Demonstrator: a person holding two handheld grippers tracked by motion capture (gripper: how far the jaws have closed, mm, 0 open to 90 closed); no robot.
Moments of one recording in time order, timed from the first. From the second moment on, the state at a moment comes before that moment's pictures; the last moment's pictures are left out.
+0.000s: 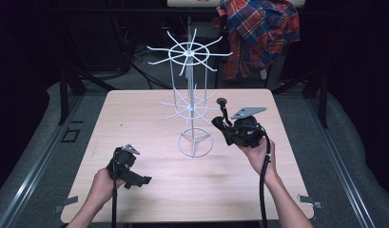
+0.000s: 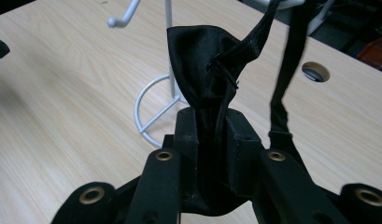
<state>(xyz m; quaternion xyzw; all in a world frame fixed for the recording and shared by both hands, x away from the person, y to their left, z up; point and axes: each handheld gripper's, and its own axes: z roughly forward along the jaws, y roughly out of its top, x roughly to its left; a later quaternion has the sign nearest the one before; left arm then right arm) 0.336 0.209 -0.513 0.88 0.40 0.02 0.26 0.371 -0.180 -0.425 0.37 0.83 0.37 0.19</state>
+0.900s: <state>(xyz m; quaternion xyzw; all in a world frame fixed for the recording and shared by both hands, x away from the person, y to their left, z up) 0.336 0.208 -0.514 0.88 0.40 0.02 0.25 0.380 -0.162 -0.423 0.32 0.86 0.36 0.18</state>
